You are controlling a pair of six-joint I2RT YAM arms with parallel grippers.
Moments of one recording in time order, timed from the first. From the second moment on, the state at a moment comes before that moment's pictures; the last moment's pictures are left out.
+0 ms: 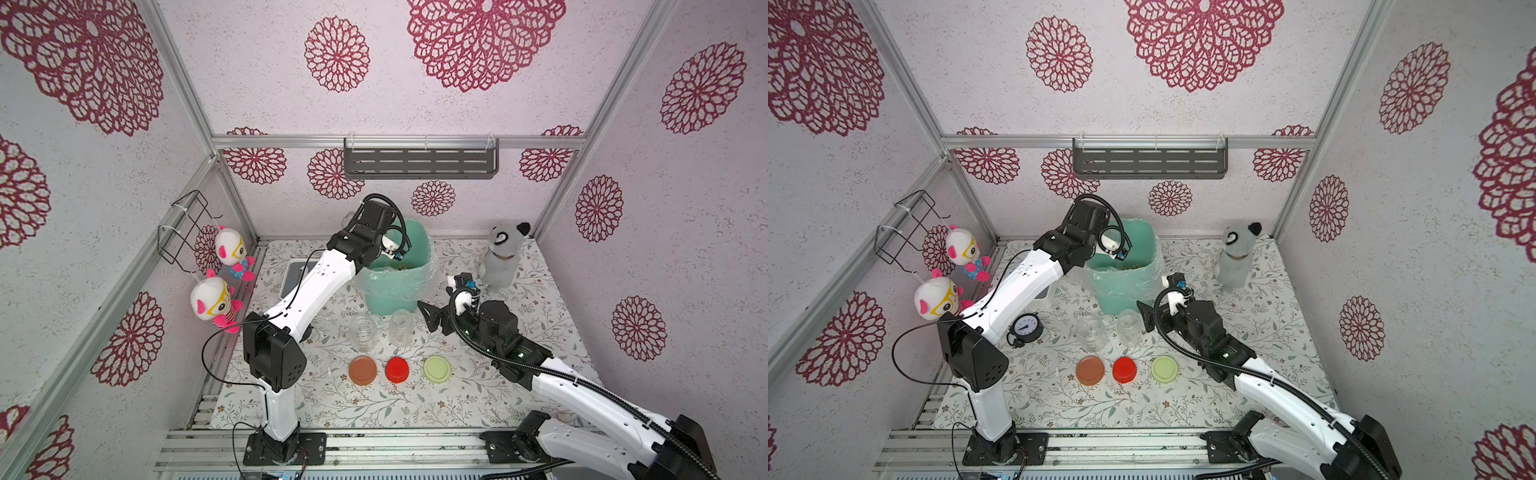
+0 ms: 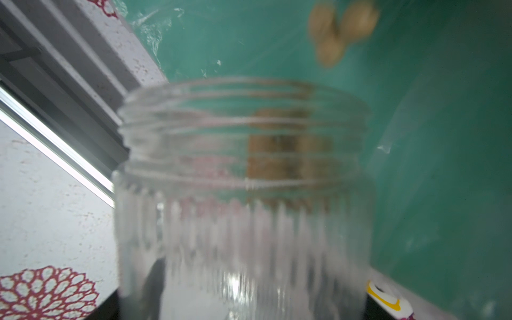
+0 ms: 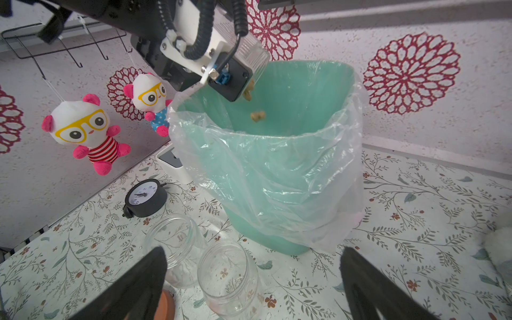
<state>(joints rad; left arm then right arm) -0.57 1.89 1.95 -0.67 -0.63 1.80 0.74 0.99 0.68 0.11 0.08 0.20</state>
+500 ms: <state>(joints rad) -0.59 1.87 1.95 -0.61 -0.64 1.86 0.74 0.99 0.66 0.12 0.09 0.20</state>
